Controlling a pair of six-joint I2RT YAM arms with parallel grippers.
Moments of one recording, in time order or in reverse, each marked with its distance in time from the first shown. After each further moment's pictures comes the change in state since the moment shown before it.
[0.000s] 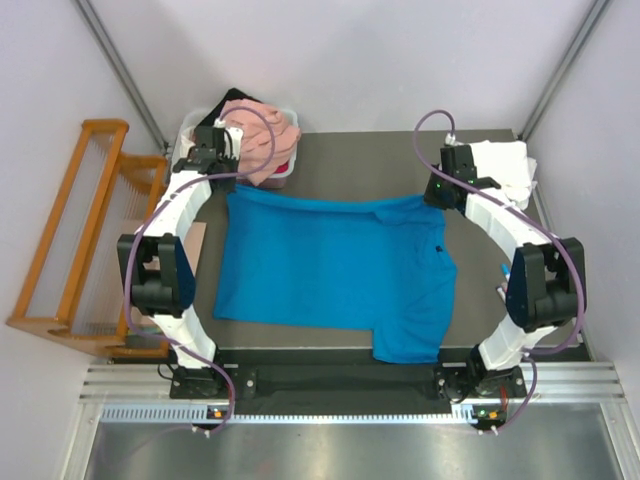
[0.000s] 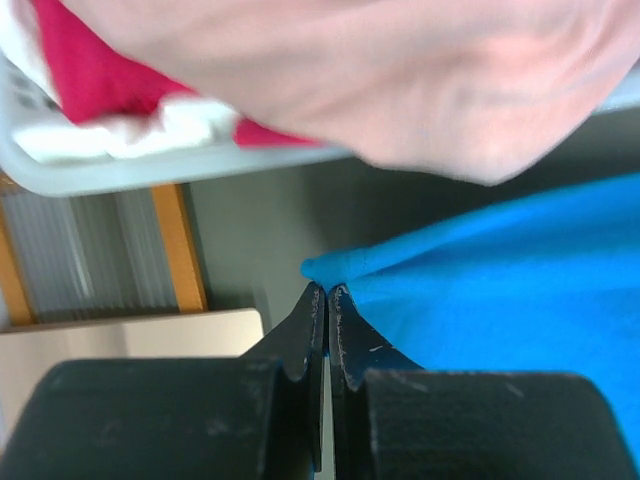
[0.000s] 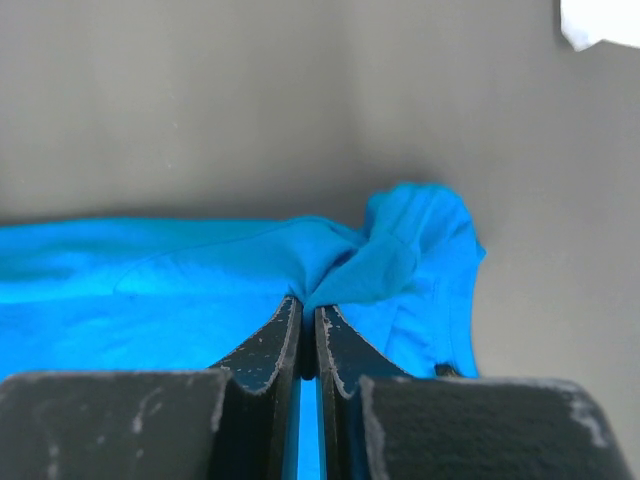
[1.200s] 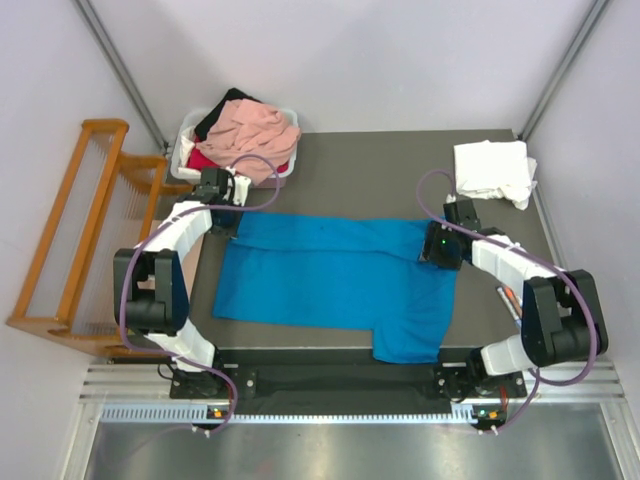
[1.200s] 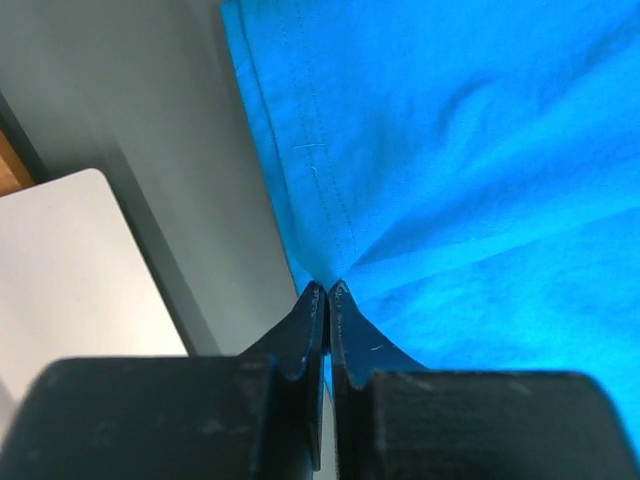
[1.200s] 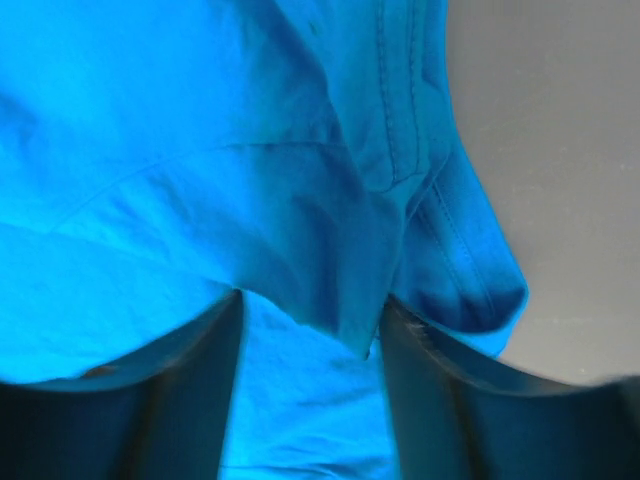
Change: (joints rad) left arm 0.000 -0.142 -0.383 -0.023 0.103 0.057; right arm 0.000 -0.234 -0.489 0.013 -0.091 0.028
